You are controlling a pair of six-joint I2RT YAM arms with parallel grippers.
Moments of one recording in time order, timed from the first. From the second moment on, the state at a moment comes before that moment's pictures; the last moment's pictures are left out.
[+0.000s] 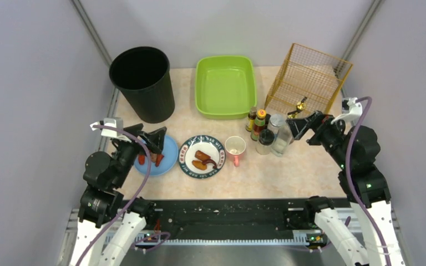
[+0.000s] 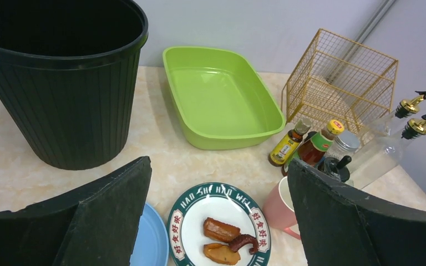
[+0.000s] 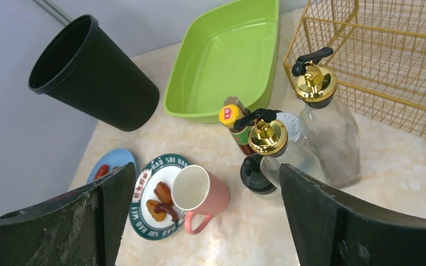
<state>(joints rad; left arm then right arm) -0.29 0.39 0.84 -0.39 0.03 -0.30 0.21 0.58 0.97 -0.54 -0.14 0.50</state>
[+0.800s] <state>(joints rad) -0.29 0.39 0.83 -0.40 0.04 -0.30 0.24 0.66 0.84 -0.54 0.06 0.29</state>
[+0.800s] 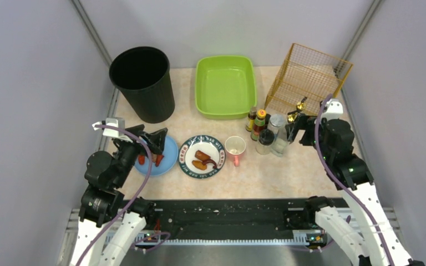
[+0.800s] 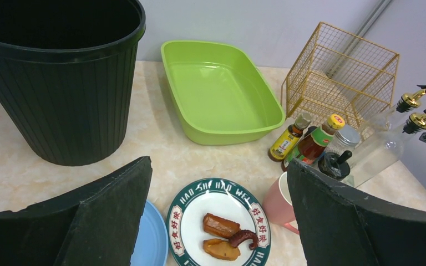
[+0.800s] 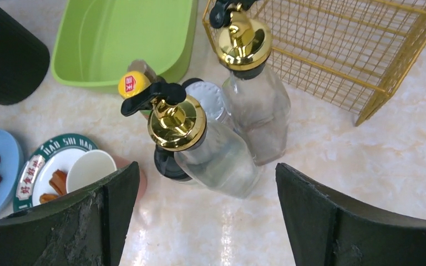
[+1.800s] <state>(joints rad) -0.30 0.37 0.81 -0.41 0.04 -0.30 0.57 0.79 0.76 -0.28 0.56 0.22</state>
